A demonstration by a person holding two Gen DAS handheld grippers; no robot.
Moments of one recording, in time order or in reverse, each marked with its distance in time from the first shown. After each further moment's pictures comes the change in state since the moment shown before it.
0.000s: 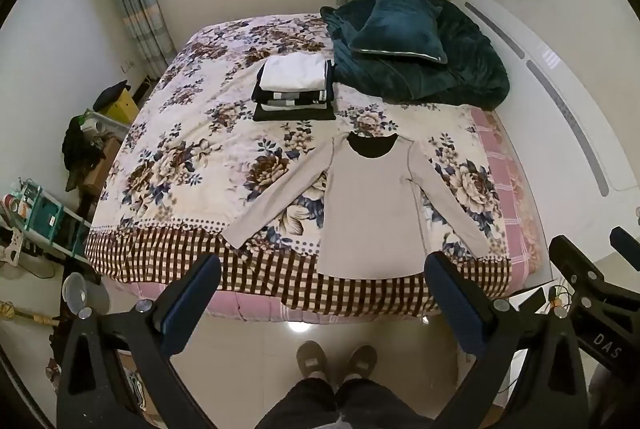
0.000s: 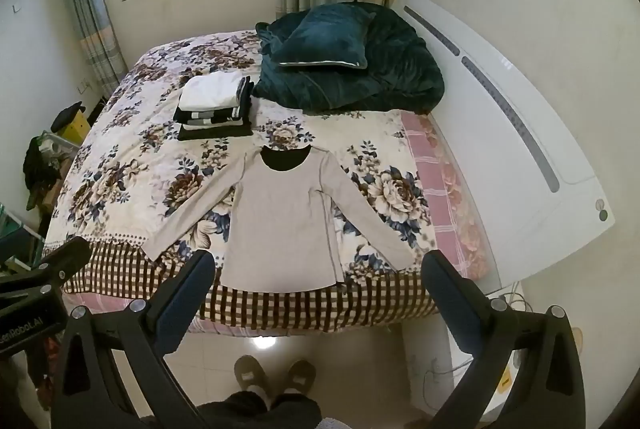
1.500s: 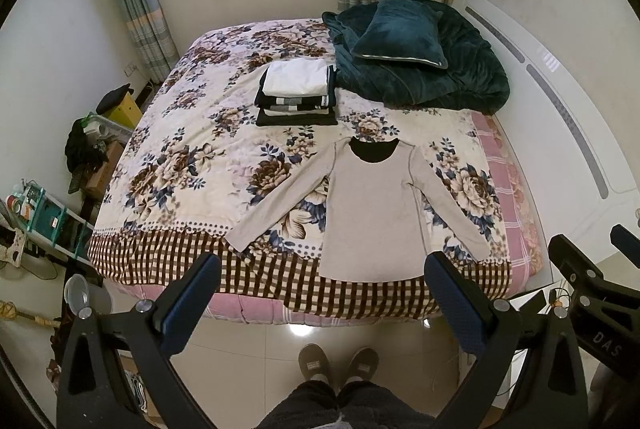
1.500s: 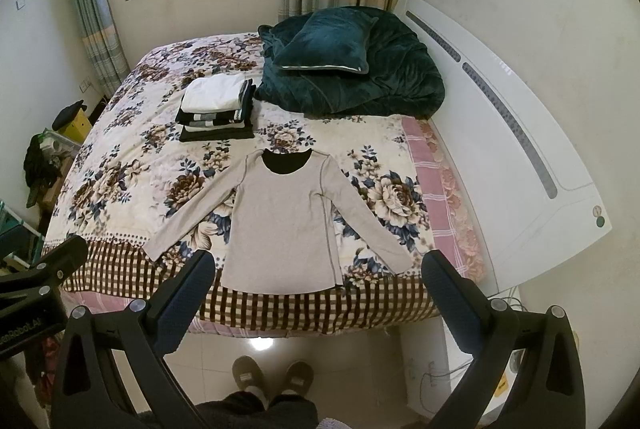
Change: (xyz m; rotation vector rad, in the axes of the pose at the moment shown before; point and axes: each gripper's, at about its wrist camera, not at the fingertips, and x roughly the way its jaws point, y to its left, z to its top) left arm 0.001 0.003 -0.001 -0.001 -0.003 -0.003; right arm -0.005 0.000 0.003 -0.007 -0.005 -0.006
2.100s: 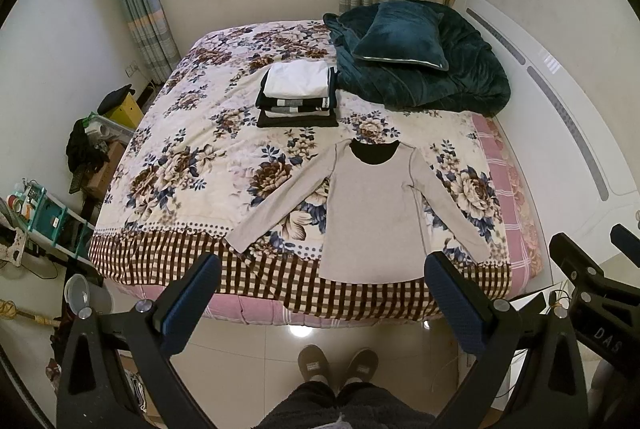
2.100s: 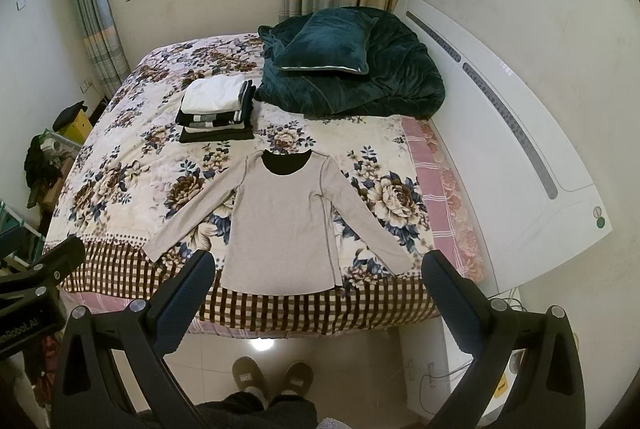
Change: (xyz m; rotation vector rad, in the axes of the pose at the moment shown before) left arm -0.001 0.000 0.000 0.001 -0.005 0.000; right arm -0.001 -0.001 0.001 0.000 -0.003 -0.001
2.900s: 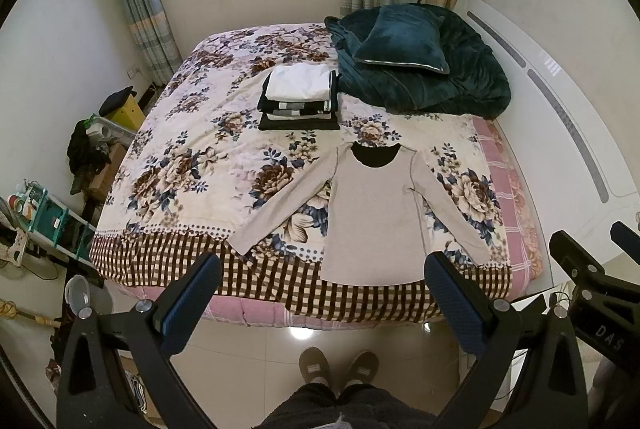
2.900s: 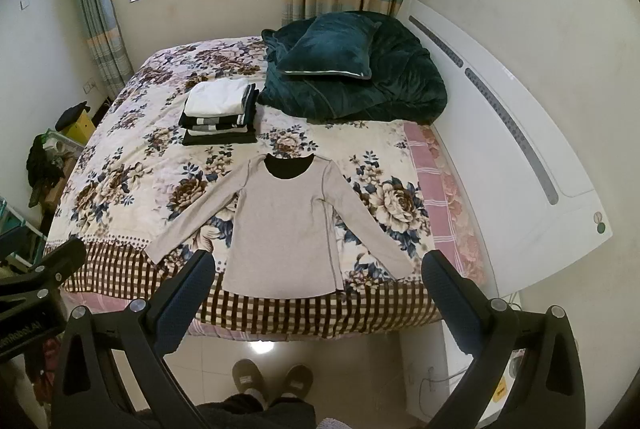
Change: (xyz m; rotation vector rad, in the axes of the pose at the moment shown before) left arm -0.005 0.001 0.008 0.000 -0.006 0.003; right arm -0.003 0.001 0.005 0.001 -0.003 0.003
